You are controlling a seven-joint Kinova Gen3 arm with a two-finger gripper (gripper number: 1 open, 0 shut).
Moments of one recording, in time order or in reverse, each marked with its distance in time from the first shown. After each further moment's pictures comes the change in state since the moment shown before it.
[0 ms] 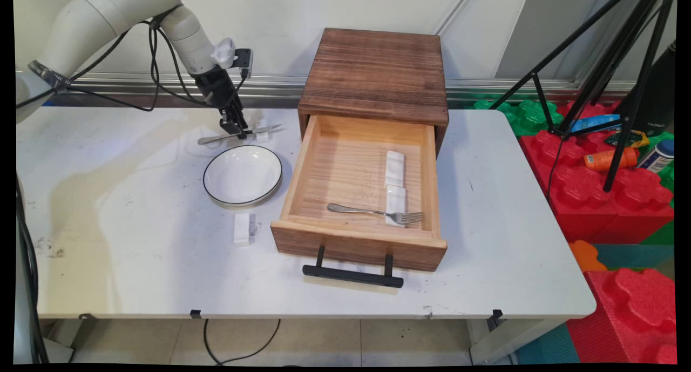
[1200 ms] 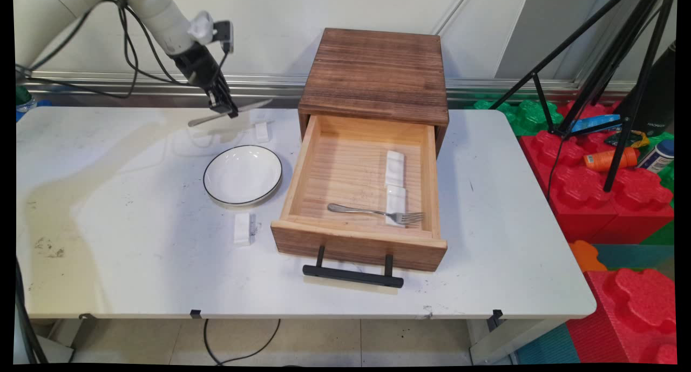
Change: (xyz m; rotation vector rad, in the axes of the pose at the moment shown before) arm -0.019 0.014 -0.061 0.081 0.073 -0.085
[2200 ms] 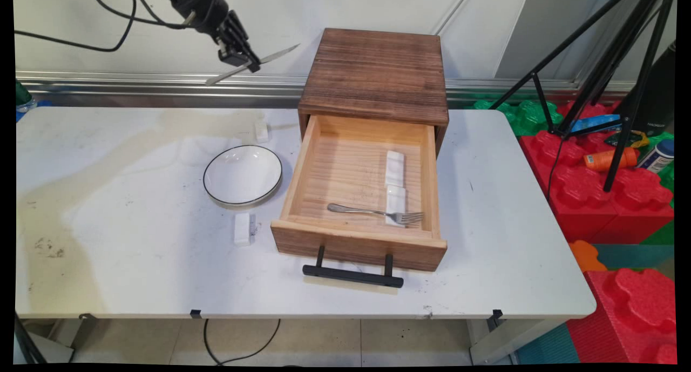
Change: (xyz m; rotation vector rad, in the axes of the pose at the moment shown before) arm 0.077 0.065 -0.140 0.058 0.189 0.101
